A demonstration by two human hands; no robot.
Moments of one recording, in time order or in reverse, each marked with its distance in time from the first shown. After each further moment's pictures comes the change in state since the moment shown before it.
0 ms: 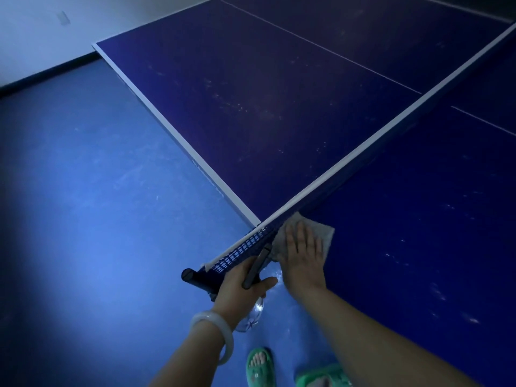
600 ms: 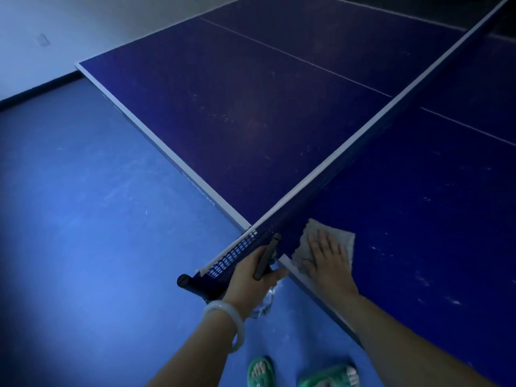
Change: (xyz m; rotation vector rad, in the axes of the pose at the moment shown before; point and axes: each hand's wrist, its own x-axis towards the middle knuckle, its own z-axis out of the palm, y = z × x) left_hand 0.015 0.015 0.016 -0.030 -0.061 0.146; right_hand -0.024 0.069 -0.023 -0.070 -0.084 0.042
